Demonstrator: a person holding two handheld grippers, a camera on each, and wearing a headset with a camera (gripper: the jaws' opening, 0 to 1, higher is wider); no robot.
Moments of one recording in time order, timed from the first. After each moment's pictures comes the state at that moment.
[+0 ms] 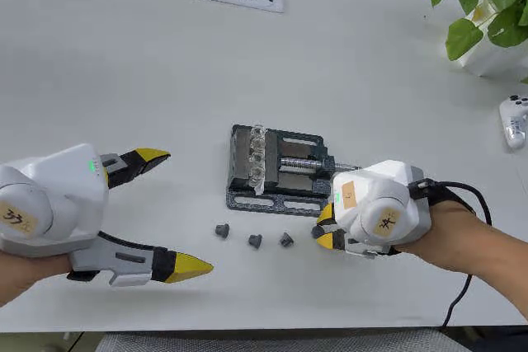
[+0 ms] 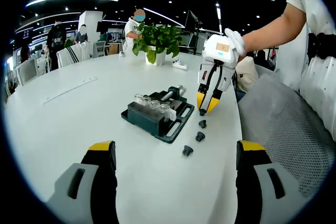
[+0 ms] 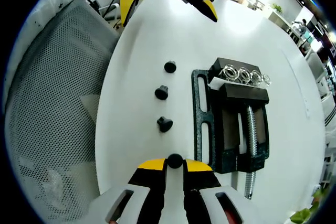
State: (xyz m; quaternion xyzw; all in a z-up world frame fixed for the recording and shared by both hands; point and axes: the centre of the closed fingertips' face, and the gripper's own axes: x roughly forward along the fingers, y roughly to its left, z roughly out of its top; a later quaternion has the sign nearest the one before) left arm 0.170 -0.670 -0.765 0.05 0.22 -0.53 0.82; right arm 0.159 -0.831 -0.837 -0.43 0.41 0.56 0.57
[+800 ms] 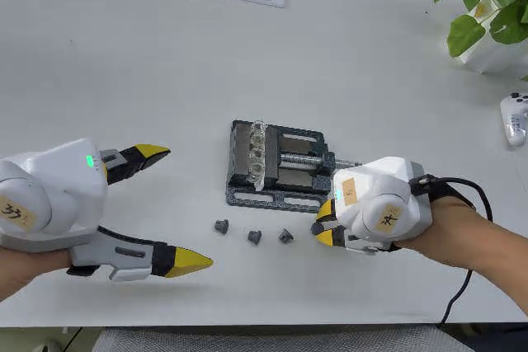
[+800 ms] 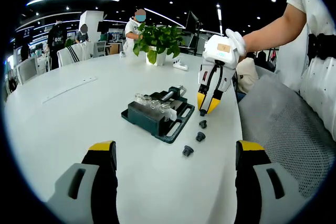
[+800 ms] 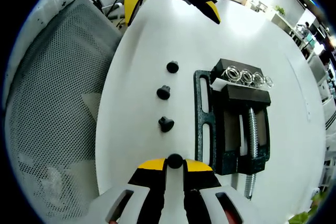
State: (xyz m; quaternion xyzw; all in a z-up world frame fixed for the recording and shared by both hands) left arm 0.171 -0.670 -0.767 0.04 0.22 -0.52 0.82; right arm 0.160 -0.832 -0.839 -0.43 0.41 0.57 0.57
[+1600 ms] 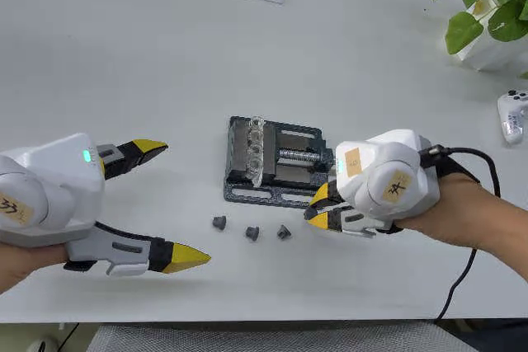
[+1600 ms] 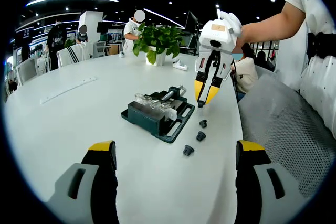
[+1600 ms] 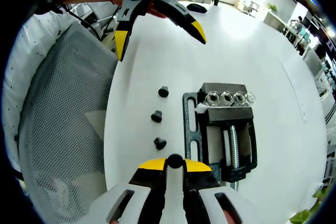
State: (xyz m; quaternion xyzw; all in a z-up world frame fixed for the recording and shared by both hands) left arm 0.171 -0.670 -0.768 0.05 0.22 -0.53 0.82; right arm 0.173 -0.809 -0.797 -0.39 0.41 0.57 0.59
